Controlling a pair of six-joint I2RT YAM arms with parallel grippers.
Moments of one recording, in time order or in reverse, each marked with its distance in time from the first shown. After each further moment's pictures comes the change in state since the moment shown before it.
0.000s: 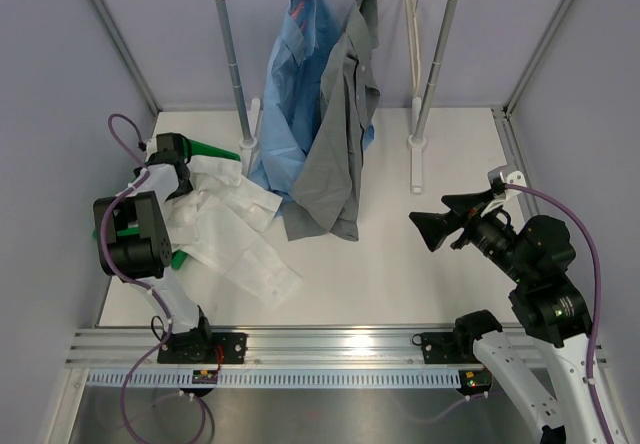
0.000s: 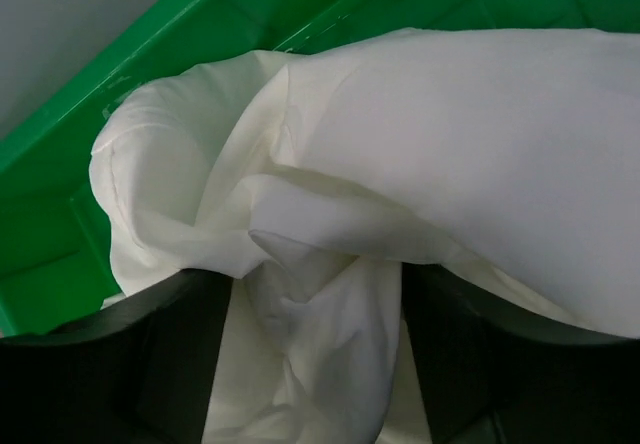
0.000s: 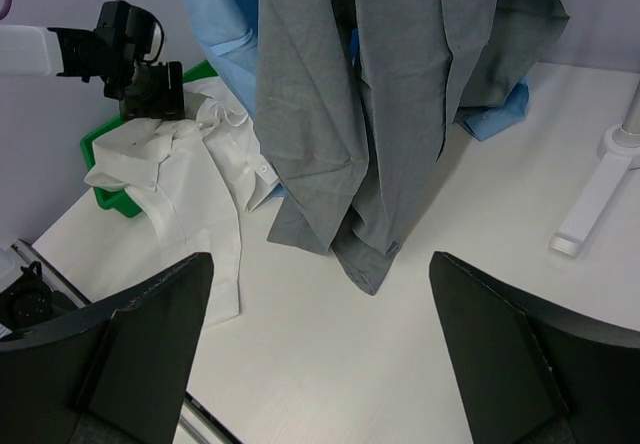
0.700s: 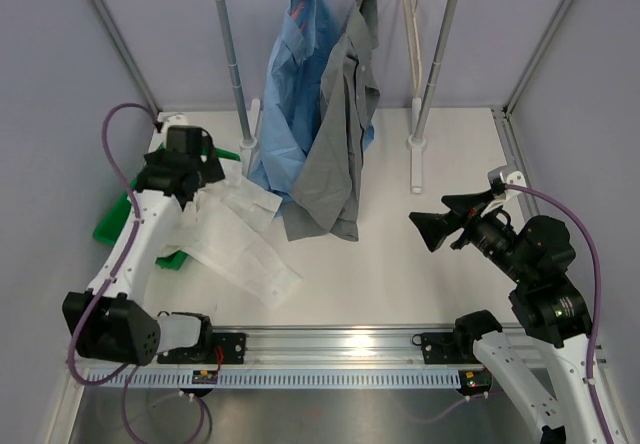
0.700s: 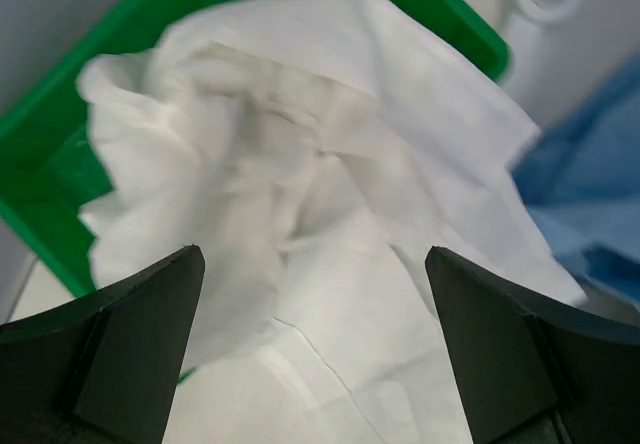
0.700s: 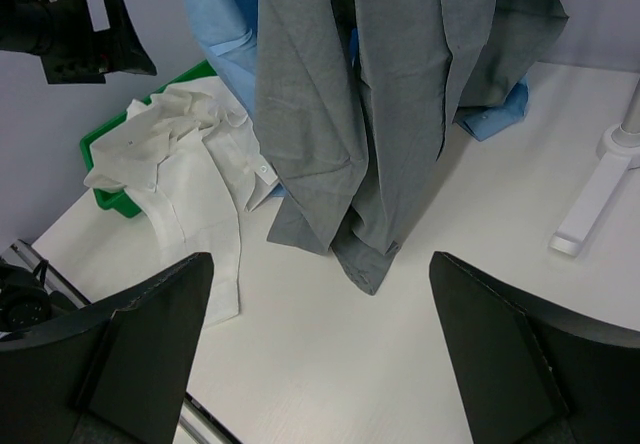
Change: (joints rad) left arm -0.218 -0.495 0.069 -0.337 0.121 -0.089; right arm 0.000 0.000 0.000 -0.001 0.001 0.000
